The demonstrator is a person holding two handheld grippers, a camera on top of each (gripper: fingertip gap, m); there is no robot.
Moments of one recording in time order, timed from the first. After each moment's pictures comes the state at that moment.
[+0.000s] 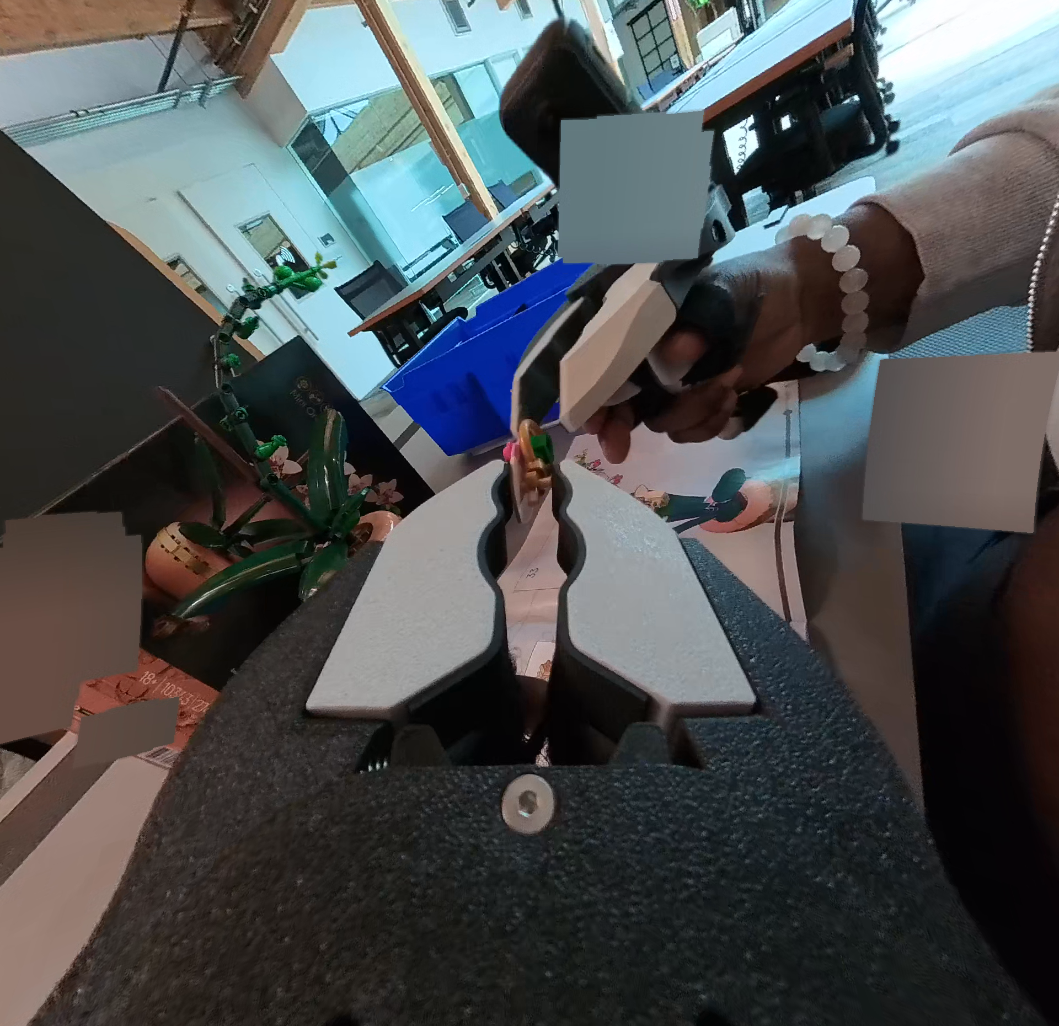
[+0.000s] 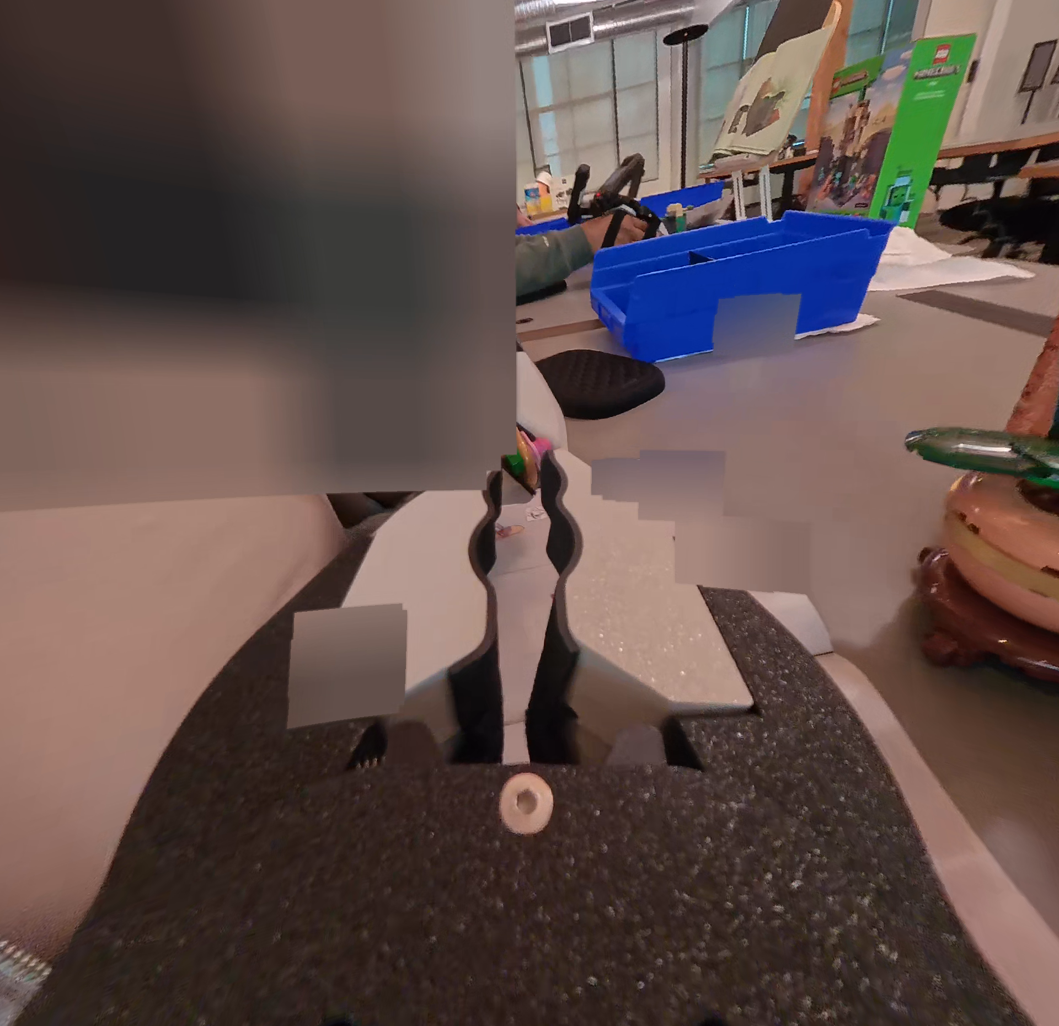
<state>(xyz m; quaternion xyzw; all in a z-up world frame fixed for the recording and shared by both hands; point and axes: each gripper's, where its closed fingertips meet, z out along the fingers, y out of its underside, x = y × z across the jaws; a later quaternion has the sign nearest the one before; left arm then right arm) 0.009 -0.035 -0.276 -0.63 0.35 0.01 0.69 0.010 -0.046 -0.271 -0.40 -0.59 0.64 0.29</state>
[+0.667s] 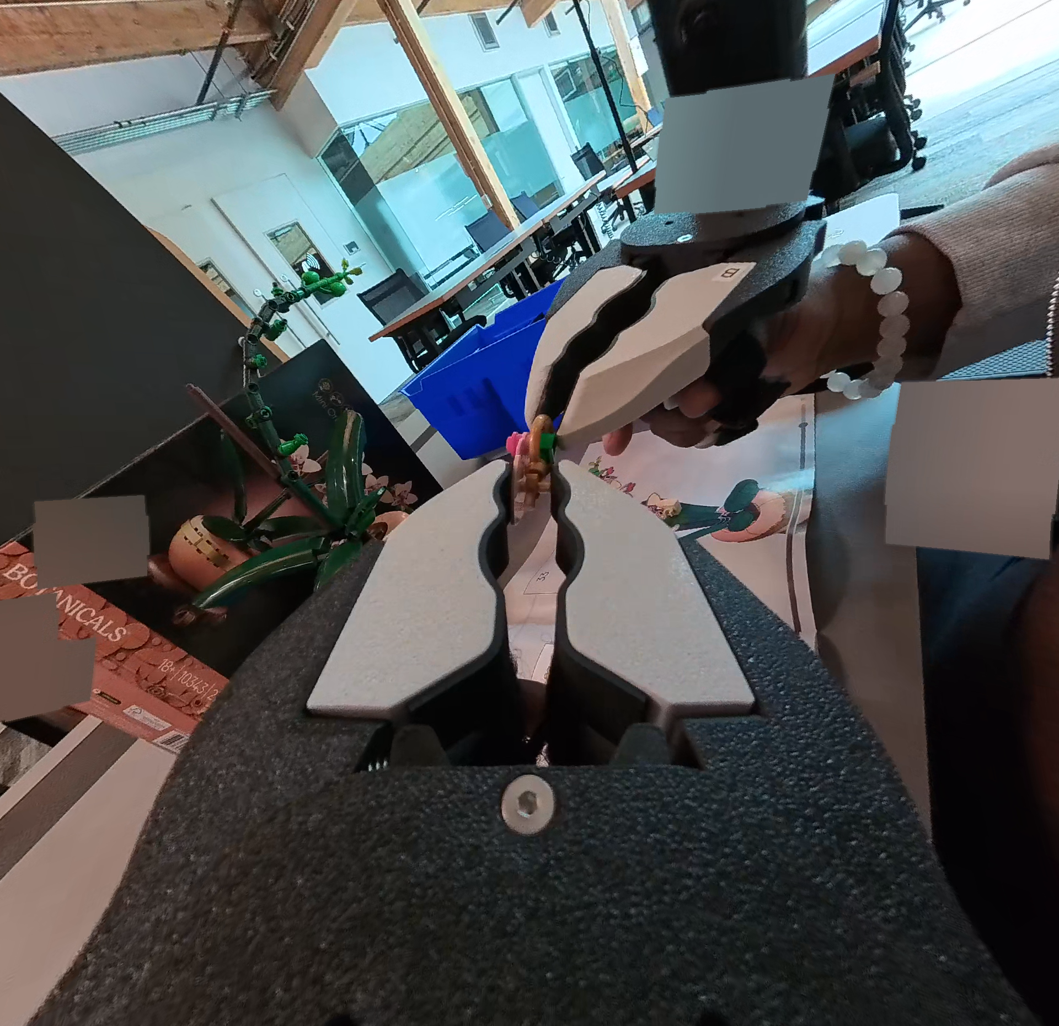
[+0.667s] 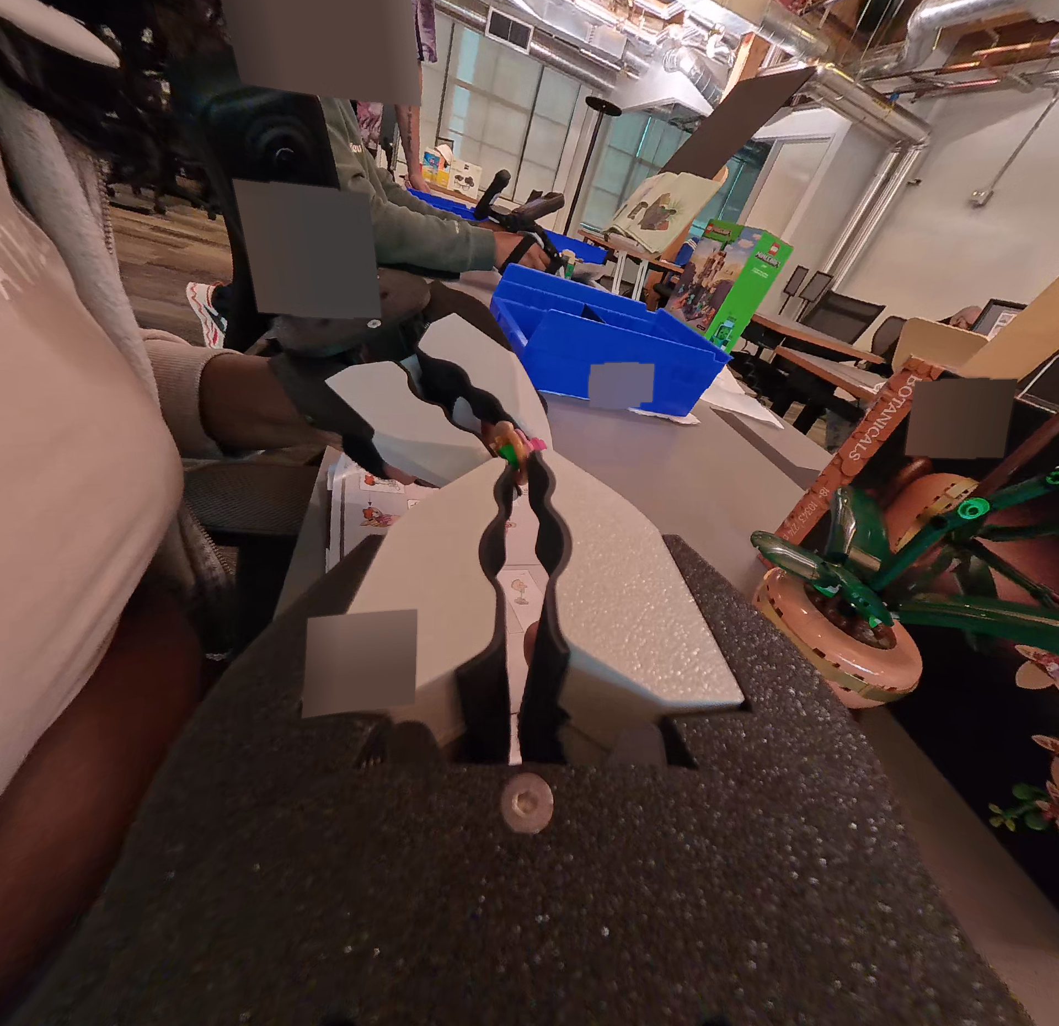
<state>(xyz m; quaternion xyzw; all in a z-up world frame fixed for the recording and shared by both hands) 0.005 -0.036 -0.271 -0.62 0.33 0.02 0.71 0.006 -0.048 -0.265 -0.32 -0.63 0.51 0.49</state>
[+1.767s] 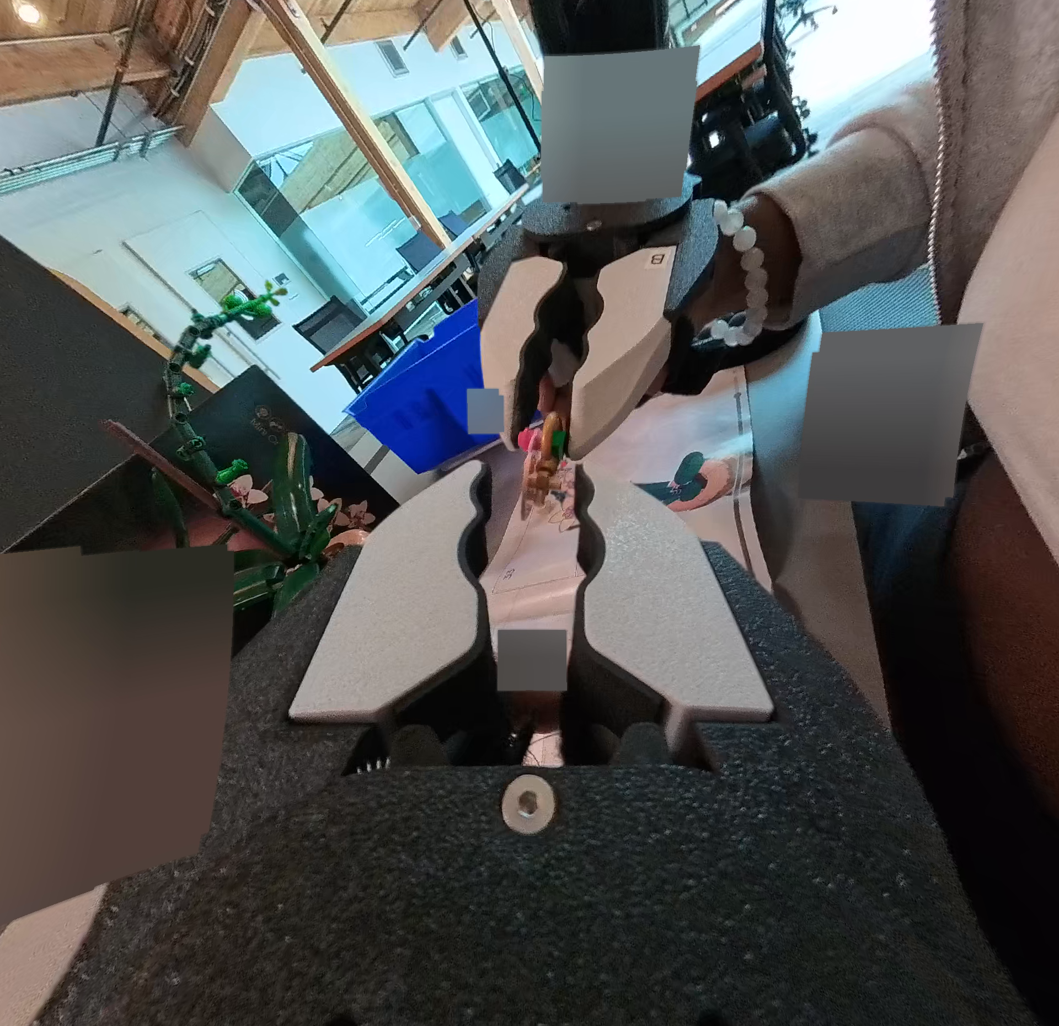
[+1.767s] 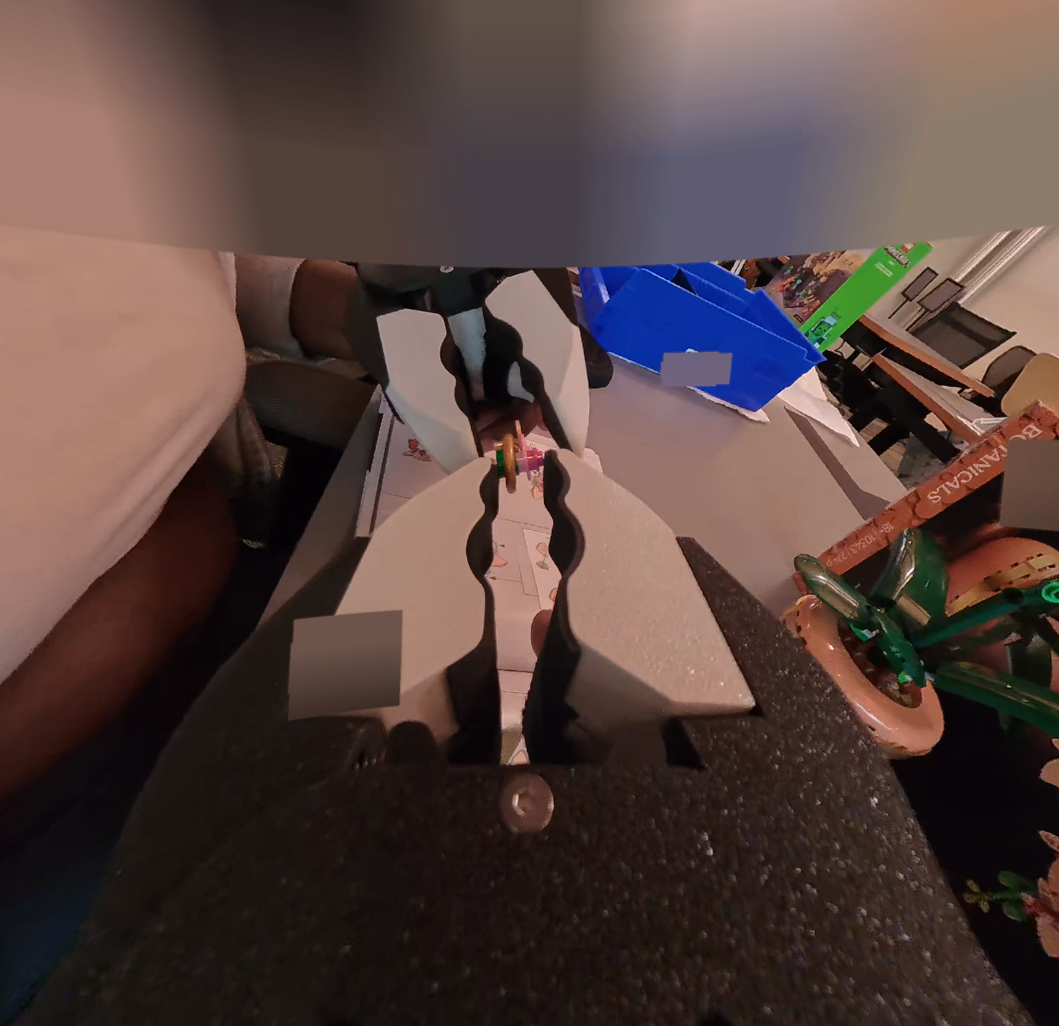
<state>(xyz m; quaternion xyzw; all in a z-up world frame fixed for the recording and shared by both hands) 0.016 -0.046 -0.284 -0.60 0.40 -0.01 0.69 0.011 -0.058 -0.282 -0.25 -0.72 0.47 0.44</state>
